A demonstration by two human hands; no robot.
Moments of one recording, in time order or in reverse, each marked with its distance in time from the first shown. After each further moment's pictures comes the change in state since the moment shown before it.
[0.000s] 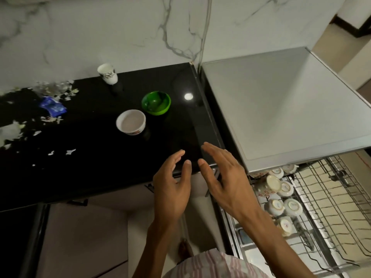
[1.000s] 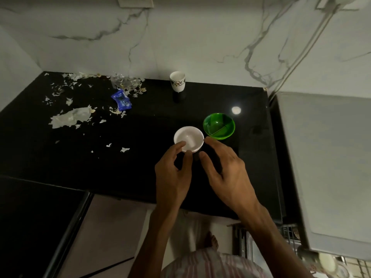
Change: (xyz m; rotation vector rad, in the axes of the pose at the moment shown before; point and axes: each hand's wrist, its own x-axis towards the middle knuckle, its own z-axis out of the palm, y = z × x) left_hand 0.116 -0.005 -0.096 0.010 0.422 0.027; right_hand 0.144 -0.058 0.098 0.160 -0.225 -0.190
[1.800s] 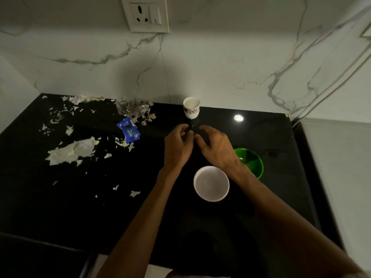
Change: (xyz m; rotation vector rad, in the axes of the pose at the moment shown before) left_hand 0.245 -0.031 0.017 0.184 -0.077 -0.030; right_hand 0.232 0.050 0.089 -0.192 -0.104 0.031
